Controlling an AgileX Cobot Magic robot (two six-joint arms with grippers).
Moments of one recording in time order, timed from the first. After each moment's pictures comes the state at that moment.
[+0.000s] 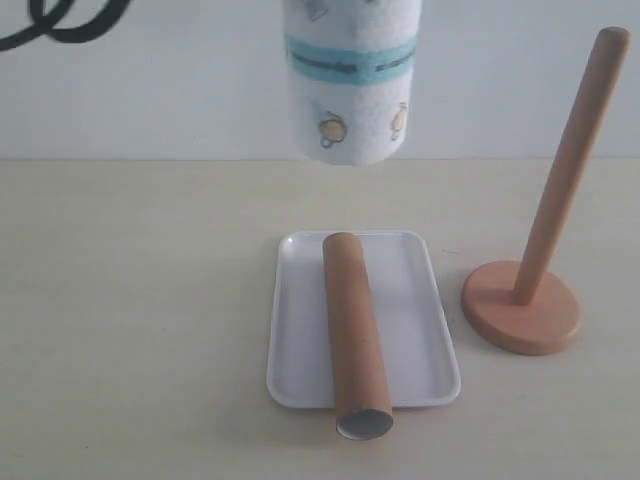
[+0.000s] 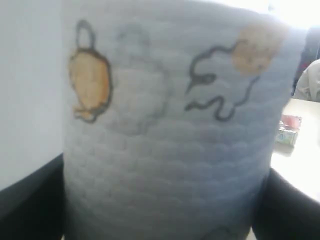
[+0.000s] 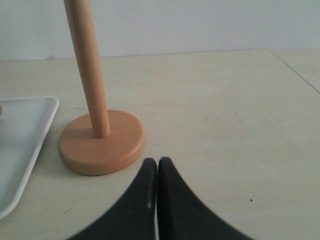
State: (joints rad) left arm -0.65 1.41 -1.26 1.25 -0.40 -1.28; right arm -0.03 0.01 0.00 0.04 0.34 0.00
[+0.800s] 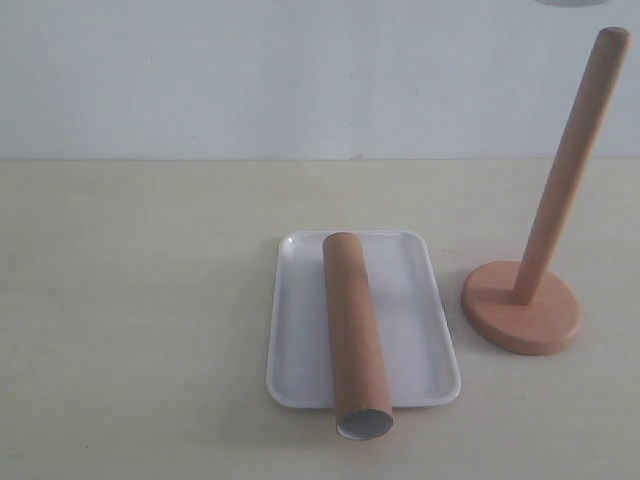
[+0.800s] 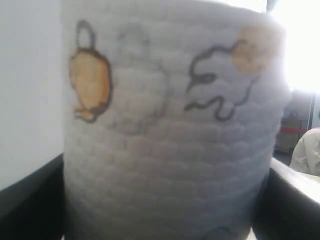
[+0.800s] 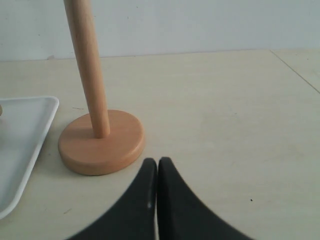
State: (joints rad) left arm -0.84 1.95 -2.07 1.25 -0.20 -1.39; right arm -0.03 0.01 0.00 0.04 0.34 0.00
